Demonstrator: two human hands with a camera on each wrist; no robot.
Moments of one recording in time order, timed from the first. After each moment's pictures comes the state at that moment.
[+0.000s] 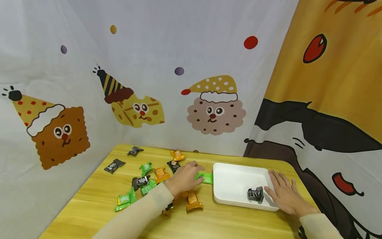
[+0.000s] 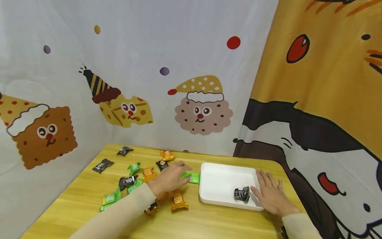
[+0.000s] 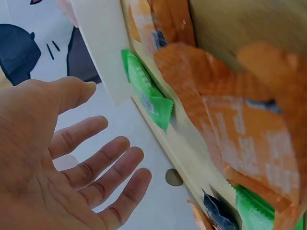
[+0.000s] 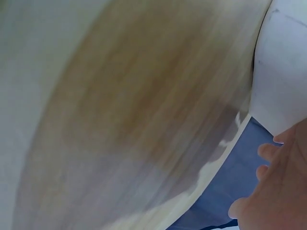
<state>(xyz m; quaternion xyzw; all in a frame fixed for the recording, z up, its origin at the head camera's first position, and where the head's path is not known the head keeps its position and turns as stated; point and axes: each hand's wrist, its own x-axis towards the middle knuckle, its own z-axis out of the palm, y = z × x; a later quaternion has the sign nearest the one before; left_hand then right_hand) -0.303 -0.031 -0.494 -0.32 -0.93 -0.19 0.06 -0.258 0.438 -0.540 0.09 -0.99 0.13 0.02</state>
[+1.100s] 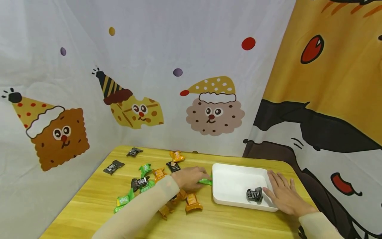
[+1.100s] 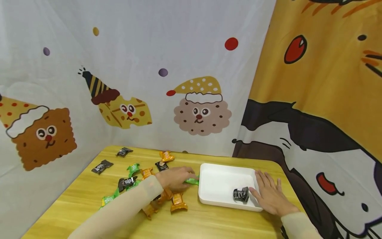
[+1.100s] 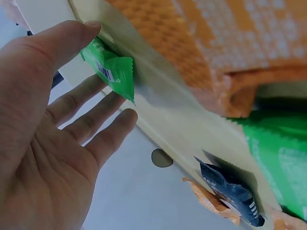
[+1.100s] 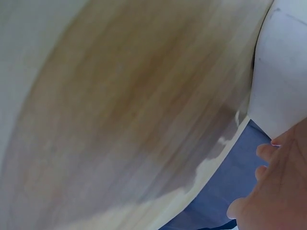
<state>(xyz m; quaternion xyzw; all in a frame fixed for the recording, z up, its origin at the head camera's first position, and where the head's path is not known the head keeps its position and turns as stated) -0.336 -0.019 -0.503 -0.46 -0.89 -0.02 -0.05 -0.258 0.439 -0.543 0.09 -0.99 0.12 0.01</state>
